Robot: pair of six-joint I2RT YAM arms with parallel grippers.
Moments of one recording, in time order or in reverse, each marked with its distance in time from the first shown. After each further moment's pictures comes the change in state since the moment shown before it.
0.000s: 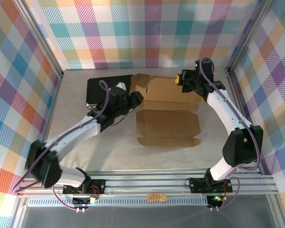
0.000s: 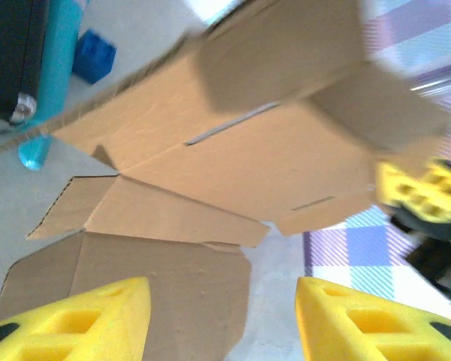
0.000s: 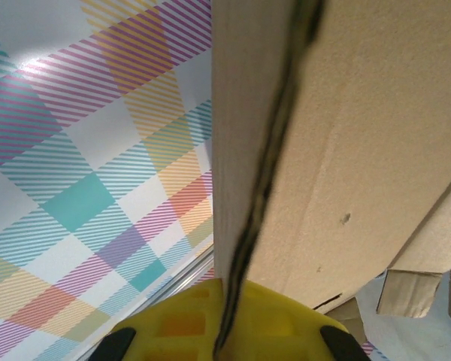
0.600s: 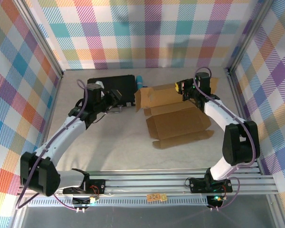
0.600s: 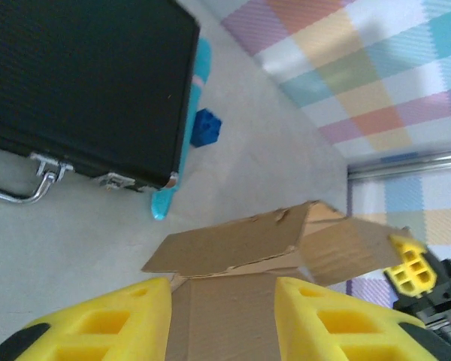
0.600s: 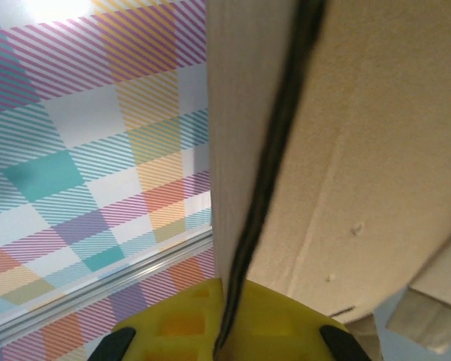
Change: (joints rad) left arm 0.281 -0.023 -0.045 -0.110 0.136 0.080; right arm -0.041 0.027 -0.317 0.475 -0.050 -0.233
